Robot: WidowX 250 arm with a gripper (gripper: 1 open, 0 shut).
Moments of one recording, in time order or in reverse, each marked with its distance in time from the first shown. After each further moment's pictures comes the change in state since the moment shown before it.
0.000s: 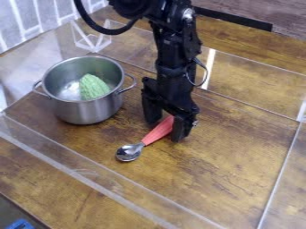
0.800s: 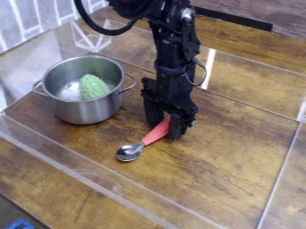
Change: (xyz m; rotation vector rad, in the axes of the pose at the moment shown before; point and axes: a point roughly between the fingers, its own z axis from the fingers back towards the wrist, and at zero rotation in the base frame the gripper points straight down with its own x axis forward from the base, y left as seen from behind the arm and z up) arm 0.001 0.001 0.002 -0.011 0.003 -0.001
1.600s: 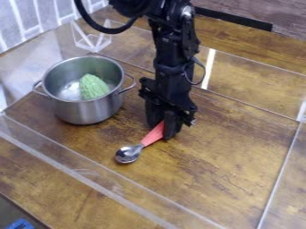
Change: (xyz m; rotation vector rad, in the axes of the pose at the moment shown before) arm -0.003 0.000 0.004 -0.010 0.029 0.025
